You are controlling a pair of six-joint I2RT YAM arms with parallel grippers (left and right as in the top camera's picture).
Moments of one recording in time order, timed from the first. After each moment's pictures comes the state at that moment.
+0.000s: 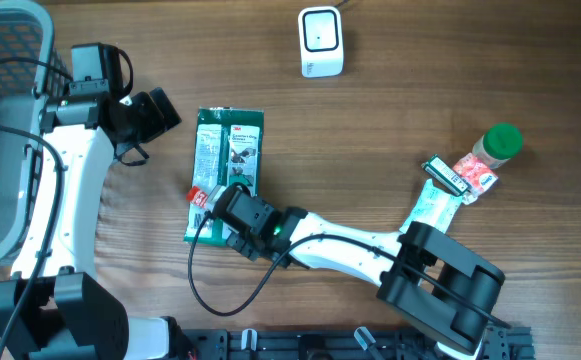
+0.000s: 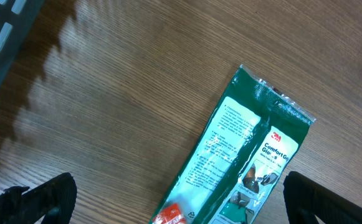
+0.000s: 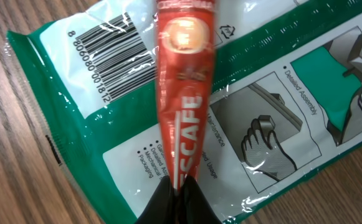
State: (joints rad) left arm 0.09 1.59 1.35 -0.93 0.01 -0.45; right arm 1.06 1.93 1.11 -0.21 0.05 0.01
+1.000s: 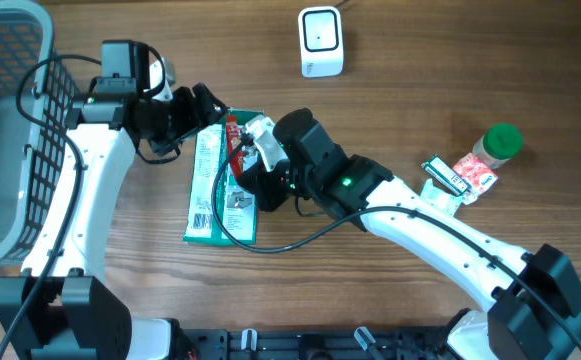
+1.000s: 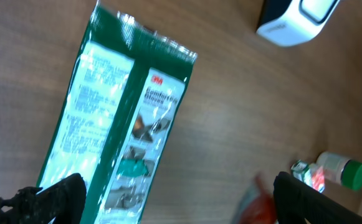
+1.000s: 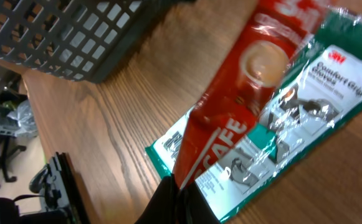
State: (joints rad) left arm -0.02 1.59 1.35 -0.88 0.37 -0.49; right arm 0.78 1.62 1.14 -0.28 -0.41 0.29
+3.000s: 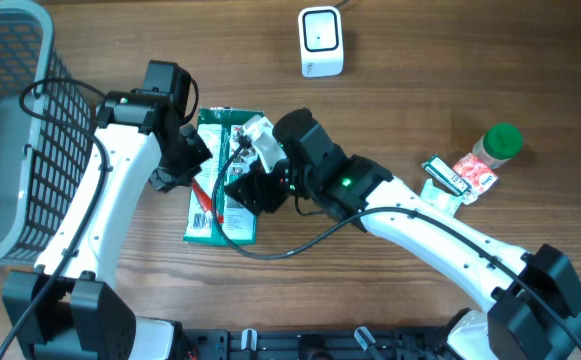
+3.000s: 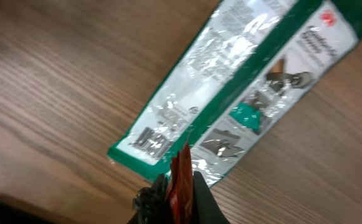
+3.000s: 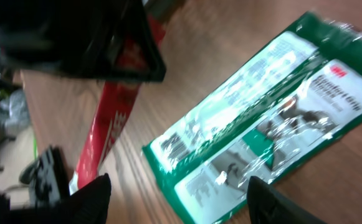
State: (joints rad) left arm -0.15 1.60 1.35 -1.25 -0.04 -0.74; right arm 0.79 1.62 1.14 -0.28 -0.42 0.20
